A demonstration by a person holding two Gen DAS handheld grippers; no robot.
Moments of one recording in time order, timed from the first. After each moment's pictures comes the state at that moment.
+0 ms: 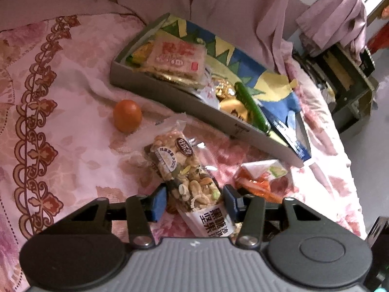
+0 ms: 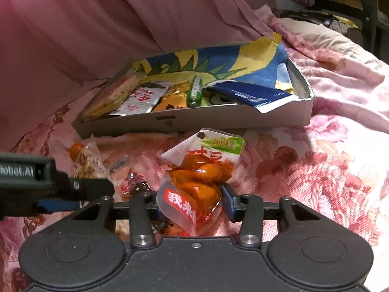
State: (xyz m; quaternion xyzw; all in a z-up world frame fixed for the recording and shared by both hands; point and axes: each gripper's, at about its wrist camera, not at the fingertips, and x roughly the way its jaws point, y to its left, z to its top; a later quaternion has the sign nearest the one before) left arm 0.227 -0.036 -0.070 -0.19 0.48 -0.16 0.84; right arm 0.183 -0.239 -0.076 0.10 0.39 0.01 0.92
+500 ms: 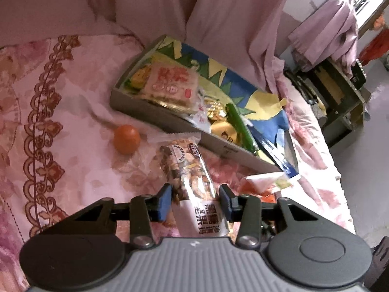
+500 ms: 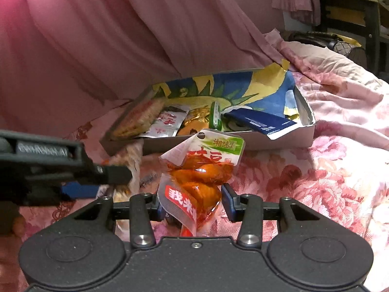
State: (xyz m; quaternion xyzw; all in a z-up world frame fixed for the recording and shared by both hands) left arm 0.225 -0.028 -0.051 -0.21 0.45 -0.16 0.85; right arm 0.159 -0.231 -0.044 0.11 0.35 0.03 0.93
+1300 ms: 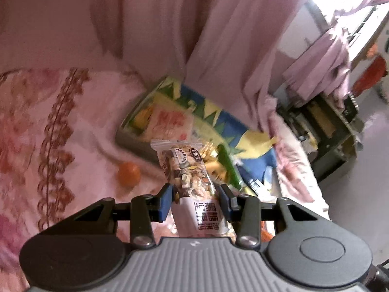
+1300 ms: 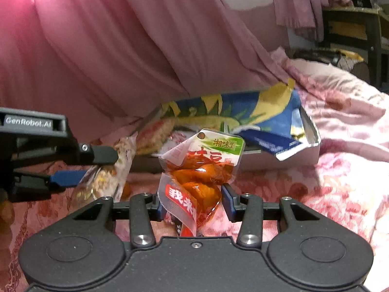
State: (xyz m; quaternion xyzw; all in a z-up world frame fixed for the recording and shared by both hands) left arm 0.215 -0.013 -0.013 -0.24 0.37 -0.15 0.89; right arm 0.152 -0.226 -0.031 0.11 0.29 0.04 0.95
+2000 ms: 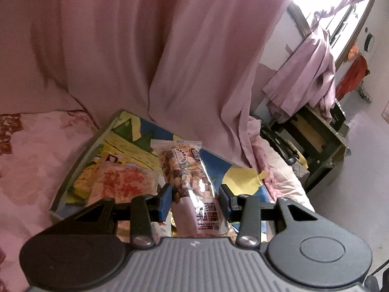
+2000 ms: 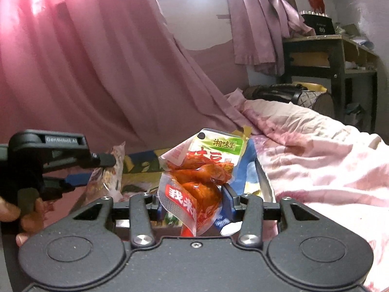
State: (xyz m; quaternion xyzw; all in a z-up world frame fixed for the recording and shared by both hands) left arm 0.326 -0.057 -0.027 -0.22 0.31 -0.20 0.90; right arm 0.191 -0.270 -0.013 0.11 0.21 -0.06 0.97
